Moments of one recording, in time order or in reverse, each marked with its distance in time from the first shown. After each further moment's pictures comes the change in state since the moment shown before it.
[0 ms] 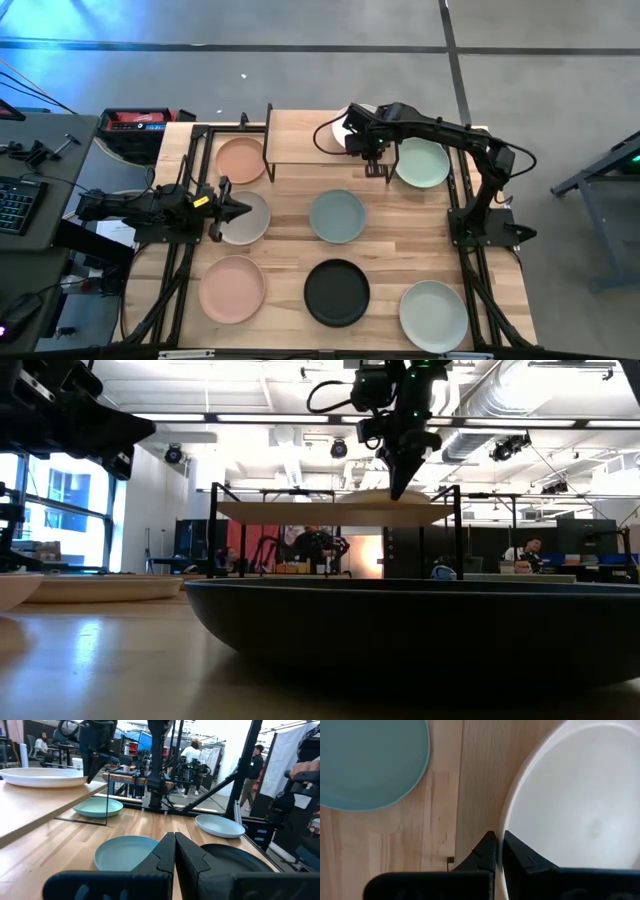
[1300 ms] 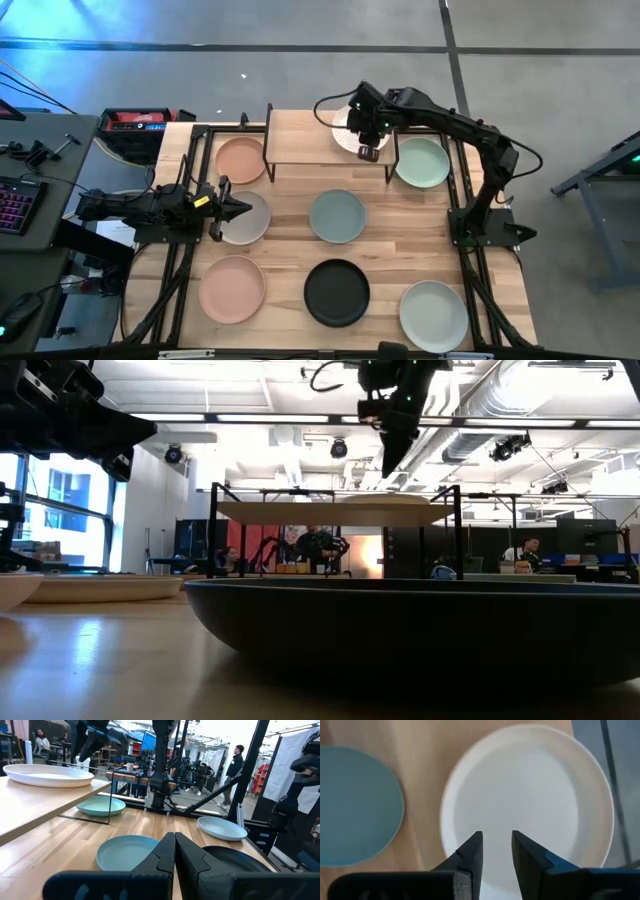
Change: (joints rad) left arm 0.000 0.000 0.000 0.000 -0.012 -0.025; right arm -0.068 -0.016 0.126 0.007 -0.011 0.222
